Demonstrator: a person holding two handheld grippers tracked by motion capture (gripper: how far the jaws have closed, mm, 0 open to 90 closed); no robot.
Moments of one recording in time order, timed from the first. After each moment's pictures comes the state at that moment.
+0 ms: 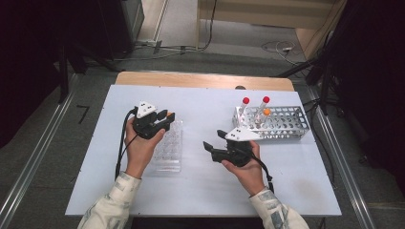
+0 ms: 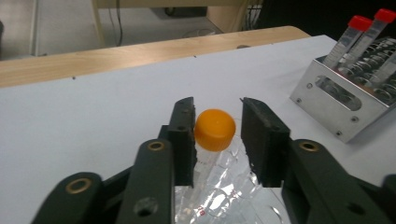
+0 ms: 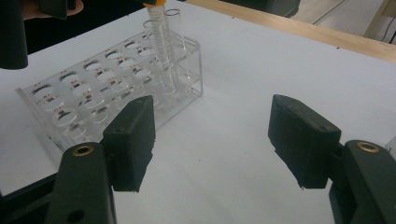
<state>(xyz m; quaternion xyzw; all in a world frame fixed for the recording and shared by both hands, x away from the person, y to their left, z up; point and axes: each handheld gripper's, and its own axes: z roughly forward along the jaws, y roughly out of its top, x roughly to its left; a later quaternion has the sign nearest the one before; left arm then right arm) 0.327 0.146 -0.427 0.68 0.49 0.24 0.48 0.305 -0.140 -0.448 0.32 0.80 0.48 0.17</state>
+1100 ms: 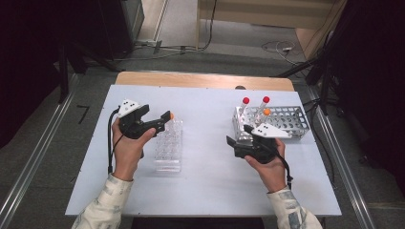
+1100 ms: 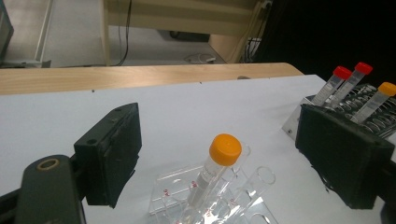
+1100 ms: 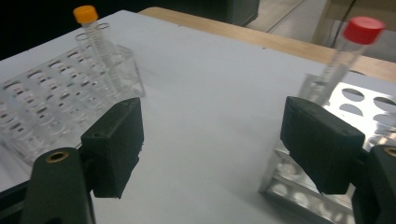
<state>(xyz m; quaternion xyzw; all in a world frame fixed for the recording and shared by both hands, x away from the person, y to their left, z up) 0.311 0.169 -0.409 0.63 0.51 0.24 0.53 0.311 -0.202 -0.432 0.37 0.77 0.48 0.21</state>
